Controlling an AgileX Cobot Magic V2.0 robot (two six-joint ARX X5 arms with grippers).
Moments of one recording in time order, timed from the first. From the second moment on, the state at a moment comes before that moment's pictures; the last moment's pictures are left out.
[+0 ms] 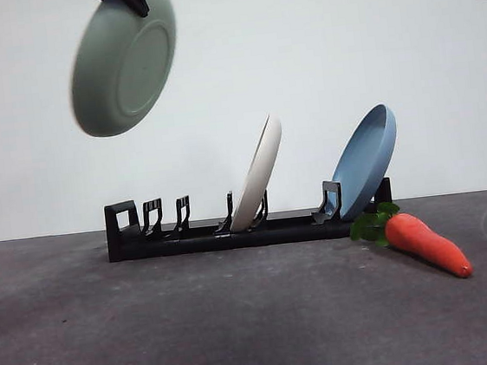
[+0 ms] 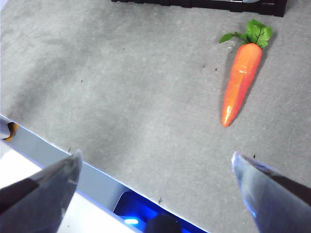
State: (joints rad) left arm -0.49 1.49 1.61 -0.82 0.08 0.20; right arm 0.10 0.83 1.08 -1.13 -0.49 -0.10
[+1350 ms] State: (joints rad) left arm -1.09 1.86 1.09 -0.36 -0.67 0.35; right arm 0.10 0.83 1.08 -1.12 -0.49 -0.10
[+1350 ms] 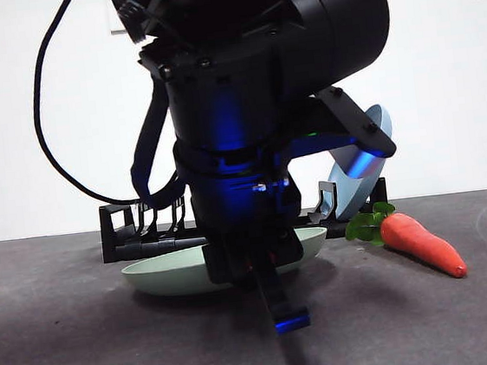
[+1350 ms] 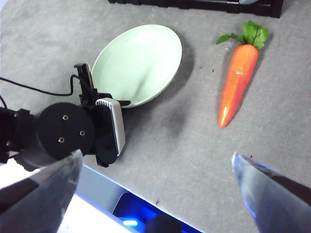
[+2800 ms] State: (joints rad) left arm -1.20 1.01 1.22 -0.67 -0.28 -0.17; right arm 0.26 1.66 1.08 -0.45 -0.14 -0.05
